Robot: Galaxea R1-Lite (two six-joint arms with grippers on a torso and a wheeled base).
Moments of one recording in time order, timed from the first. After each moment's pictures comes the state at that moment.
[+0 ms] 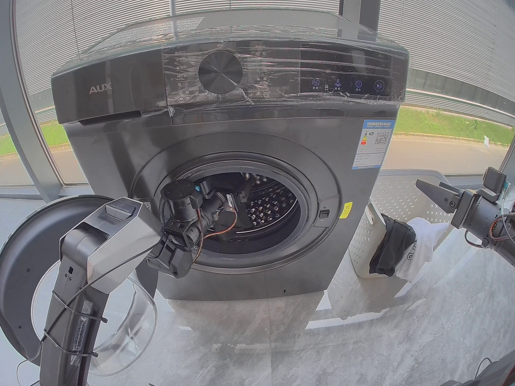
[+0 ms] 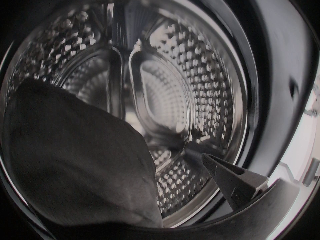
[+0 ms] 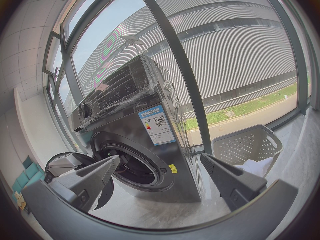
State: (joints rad) left arm -0.36 2.61 -1.48 -1.27 -0.09 -0.15; right arm 0.17 1.35 -0.43 -0.86 0.24 0.31
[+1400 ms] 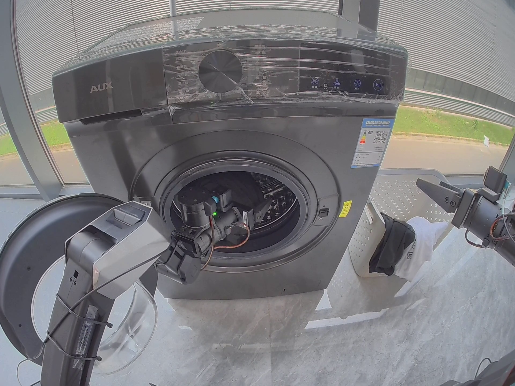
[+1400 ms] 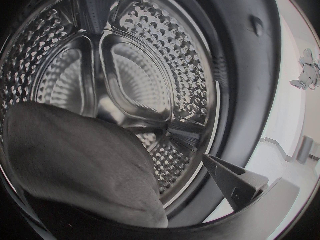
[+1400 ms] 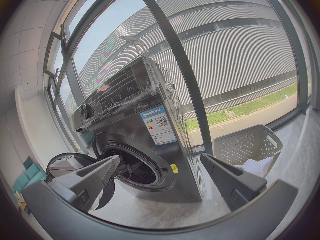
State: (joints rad) left arm -0.41 2.61 -1.47 -1.17 -0.19 -0.02; right arm 0.17 1.34 -0.43 -0.86 0.24 0.32
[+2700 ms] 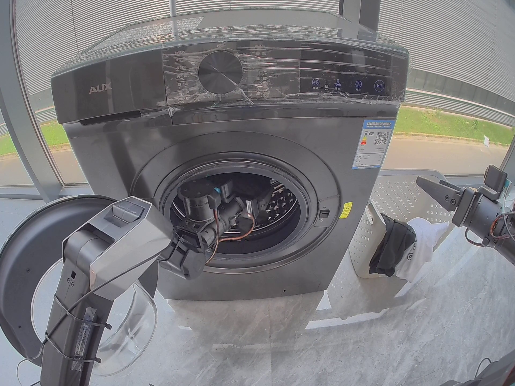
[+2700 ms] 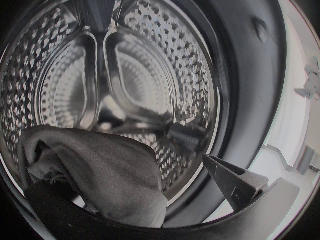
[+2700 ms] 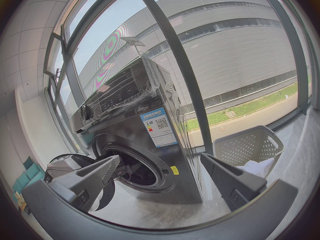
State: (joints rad) left arm -0.44 2.58 -1.49 -1.16 -0.11 -0.08; right arm 0.18 1.34 -0.44 -0.86 0.24 0.32
